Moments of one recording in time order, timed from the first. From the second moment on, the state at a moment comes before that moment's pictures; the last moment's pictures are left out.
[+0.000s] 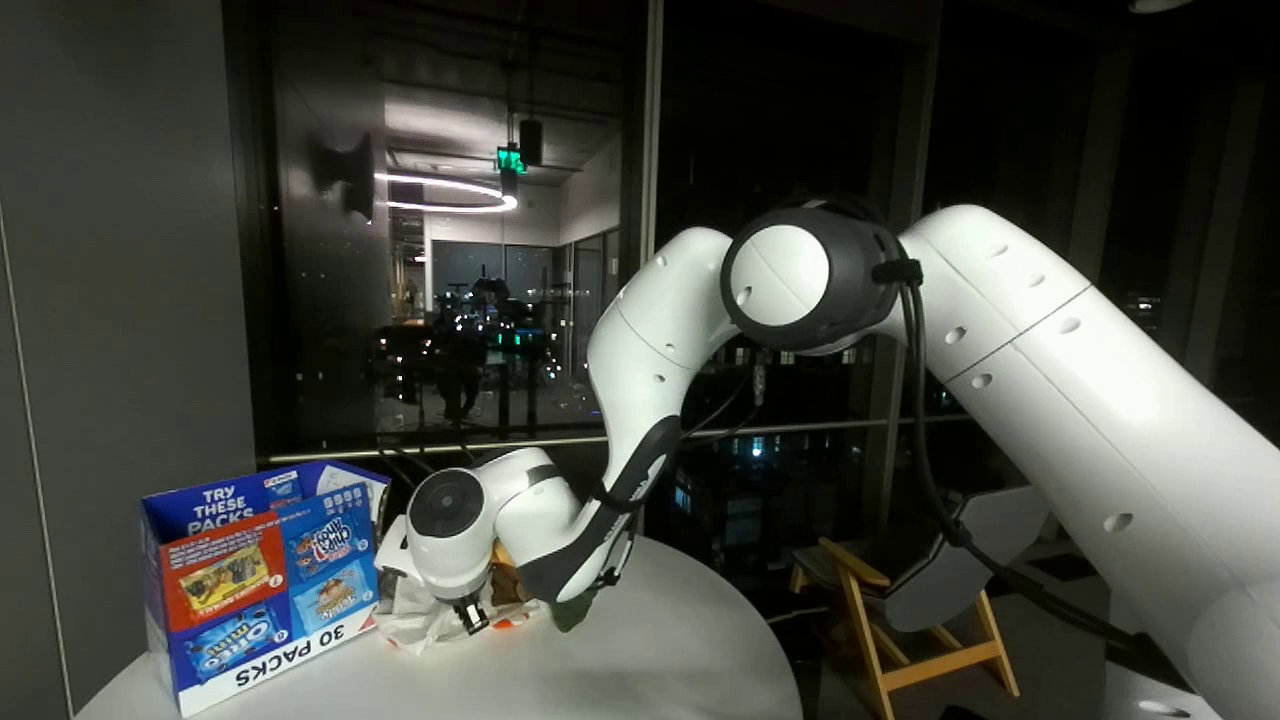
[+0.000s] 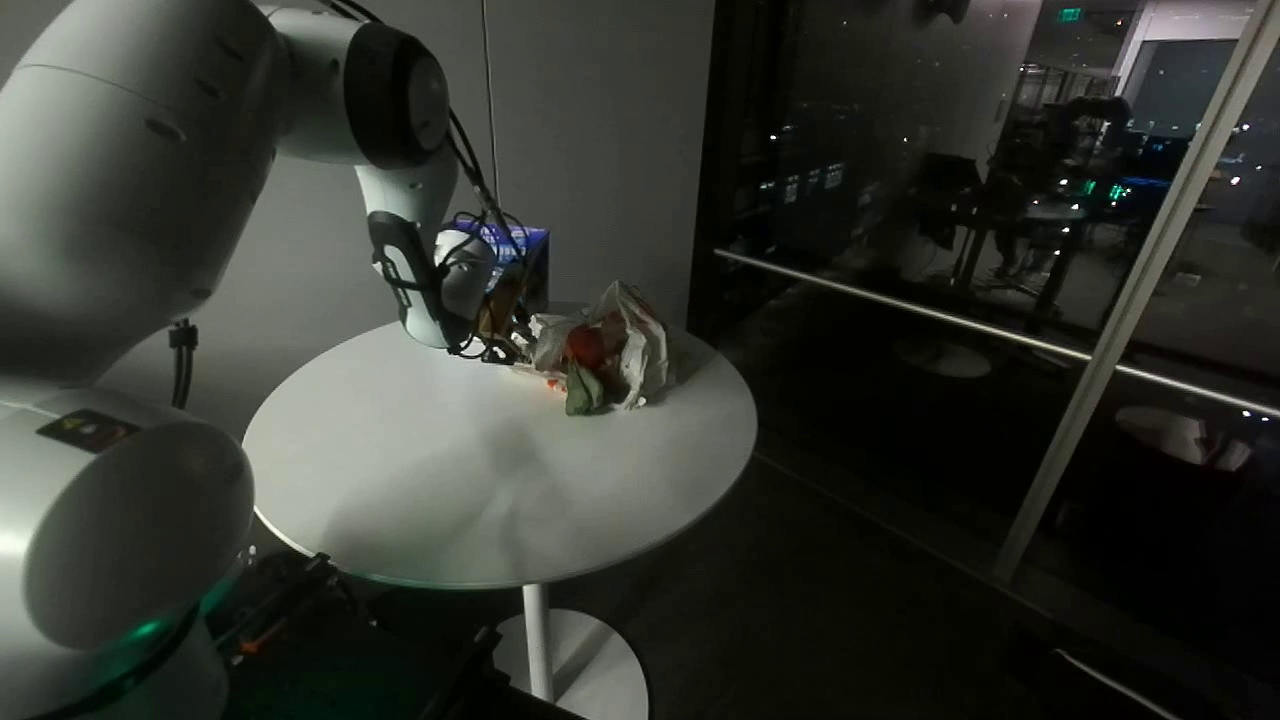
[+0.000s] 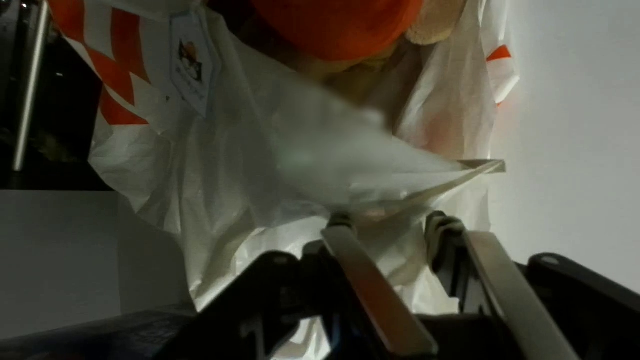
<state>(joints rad) 0.21 0.77 0.13 -1.68 -1.52 2.58 0.04</state>
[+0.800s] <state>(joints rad) 0.21 0.72 0.14 -1.72 -1.47 2.58 0.02</state>
